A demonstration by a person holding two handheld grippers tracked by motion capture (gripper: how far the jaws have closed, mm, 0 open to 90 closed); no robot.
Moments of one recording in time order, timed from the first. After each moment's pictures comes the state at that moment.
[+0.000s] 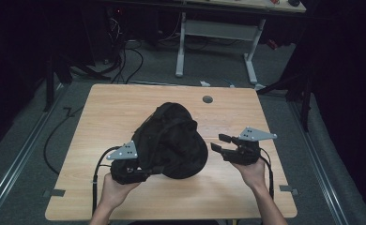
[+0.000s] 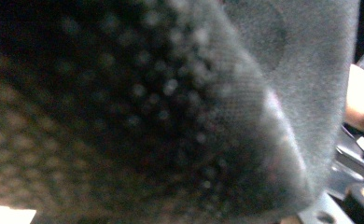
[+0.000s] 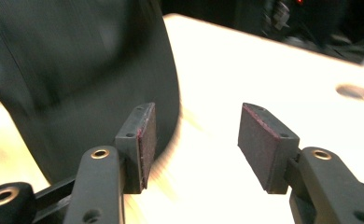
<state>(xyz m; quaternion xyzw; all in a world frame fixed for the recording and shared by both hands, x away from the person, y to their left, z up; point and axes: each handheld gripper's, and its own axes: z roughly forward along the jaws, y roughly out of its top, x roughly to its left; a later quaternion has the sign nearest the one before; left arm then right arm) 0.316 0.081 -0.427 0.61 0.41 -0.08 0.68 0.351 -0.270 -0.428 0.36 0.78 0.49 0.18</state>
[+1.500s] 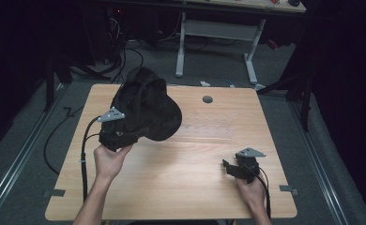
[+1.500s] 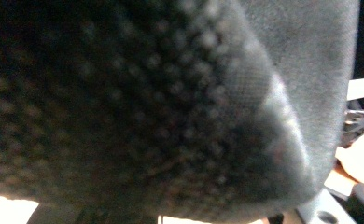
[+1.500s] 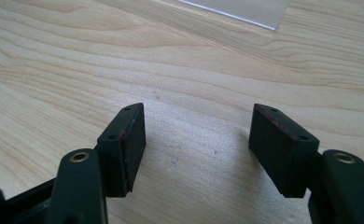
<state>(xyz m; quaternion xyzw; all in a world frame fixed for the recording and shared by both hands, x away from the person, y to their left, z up) 0.394 0.095 -0.378 0.54 0.54 0.05 0.65 0.350 -0.296 -0.531 0.52 0.76 0.32 0.23</state>
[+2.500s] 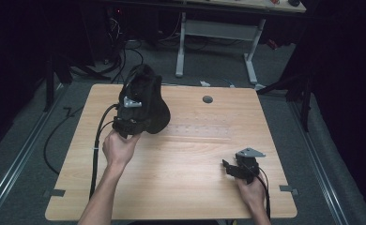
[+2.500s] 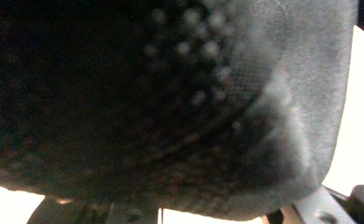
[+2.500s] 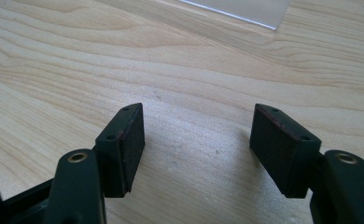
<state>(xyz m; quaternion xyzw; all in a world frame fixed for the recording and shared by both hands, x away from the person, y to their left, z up) 0.436 0.060 -0.389 0.57 0.59 0.17 0.55 0.350 -0.296 -0.531 0.52 0.76 0.32 0.23</state>
